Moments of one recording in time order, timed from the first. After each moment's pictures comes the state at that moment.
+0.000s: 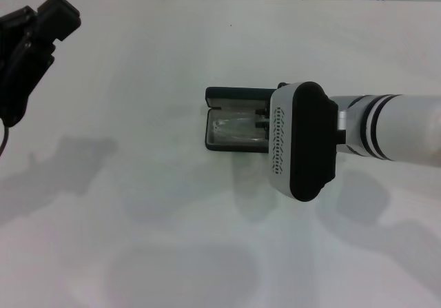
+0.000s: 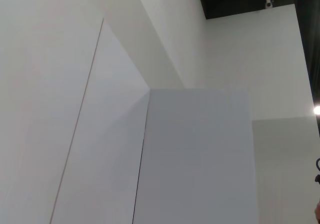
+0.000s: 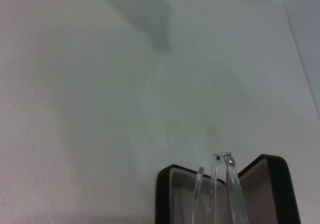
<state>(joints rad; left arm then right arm) -0.29 -2.01 1.00 0.54 1.02 2.03 -1.17 0.47 2.03 -2.12 -1.40 -2.74 -0.66 2.21</state>
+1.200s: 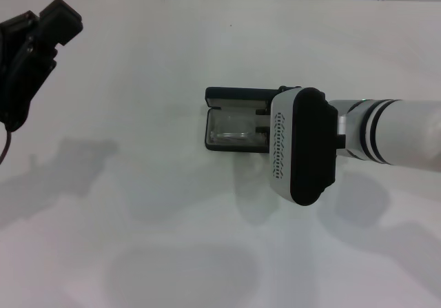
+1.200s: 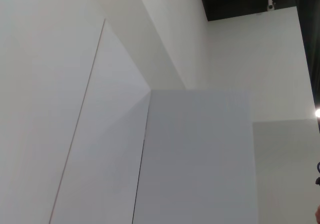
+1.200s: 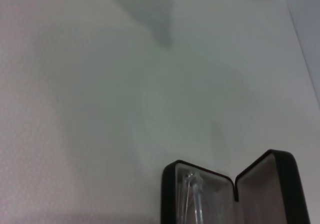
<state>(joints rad) -0.29 -2.02 1.00 0.54 1.02 2.03 -1.17 0.46 2.03 -2.13 -1.38 -2.75 -0.63 2.21</state>
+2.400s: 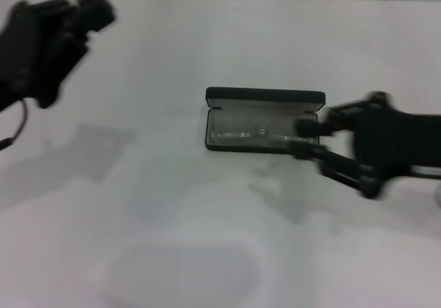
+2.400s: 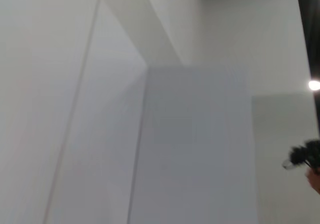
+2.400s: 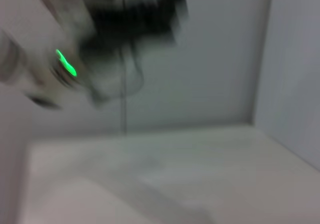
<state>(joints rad) -0.36 -1.99 1.00 0.56 1.09 1.95 -1.18 0.02 2.00 -1.54 -1.71 -1.62 -1.29 1.78</state>
